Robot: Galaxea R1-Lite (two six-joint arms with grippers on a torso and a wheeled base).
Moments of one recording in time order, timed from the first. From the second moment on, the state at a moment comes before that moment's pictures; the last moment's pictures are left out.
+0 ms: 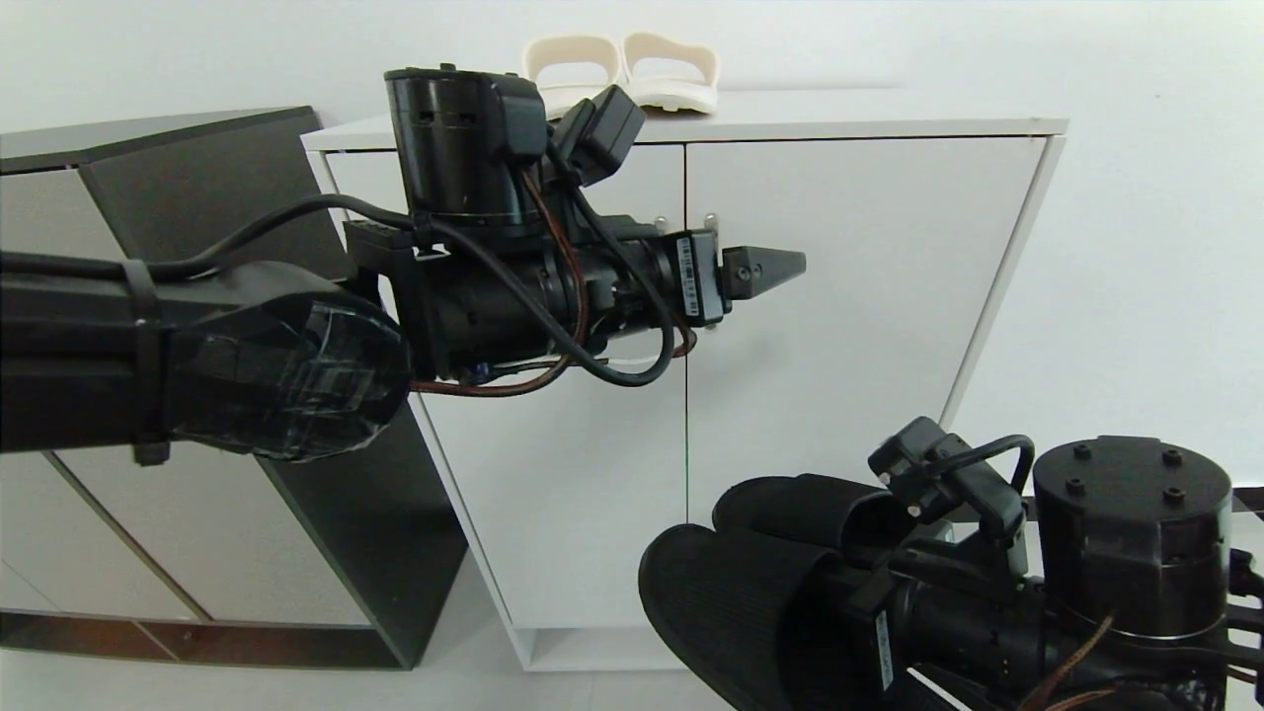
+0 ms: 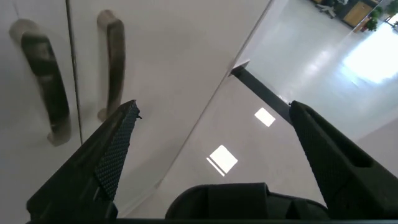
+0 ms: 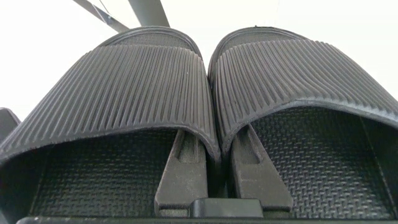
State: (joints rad) left arm -0.69 1.78 -1.37 -0.36 -0.21 -0.25; right arm 0.87 1.55 -0.57 -0.64 -0.07 0.15
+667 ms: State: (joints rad) left arm -0.66 1.88 -1.48 -0.35 -0.15 -0.25; right arm 0.87 1.56 -0.57 -0.64 -0.07 0.15
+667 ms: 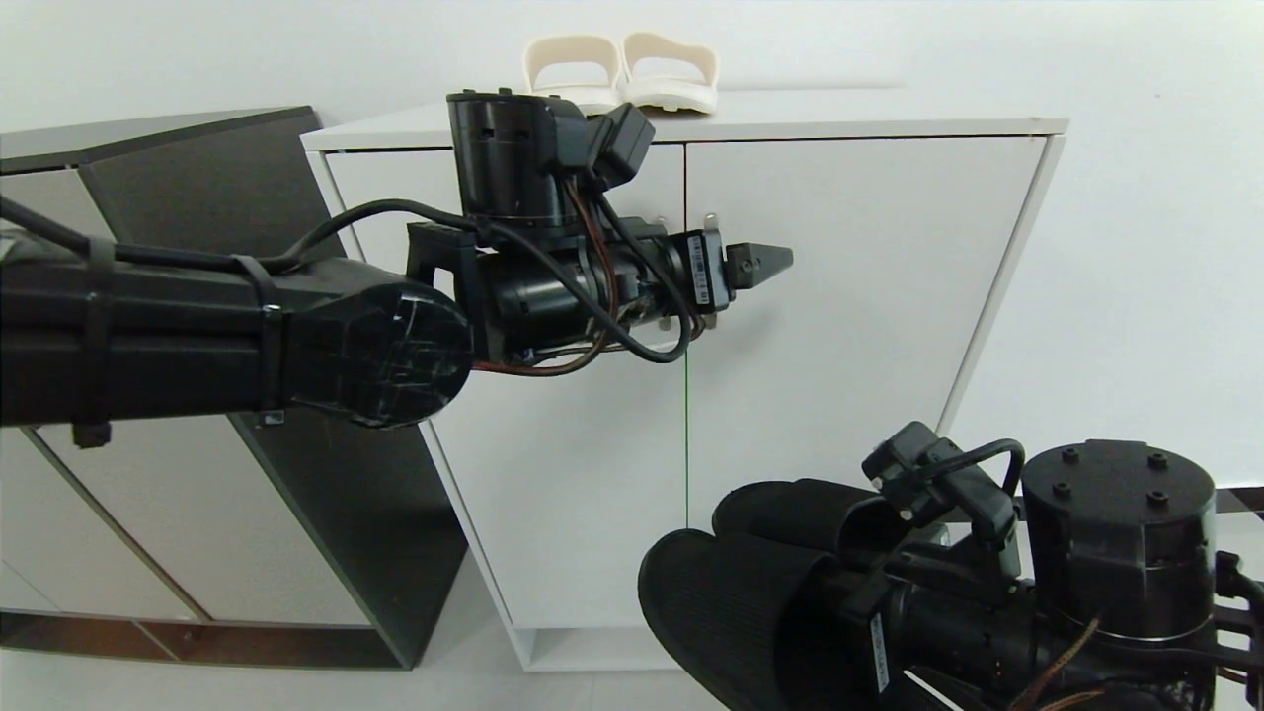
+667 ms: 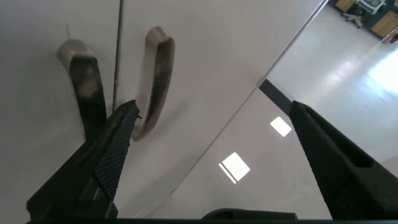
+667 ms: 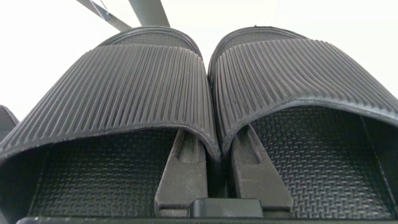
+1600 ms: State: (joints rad) left arm -0.65 1.94 -1.55 -0.35 -0.17 -0.27; right arm 0.88 1.56 -0.57 -0.64 -0.07 0.15
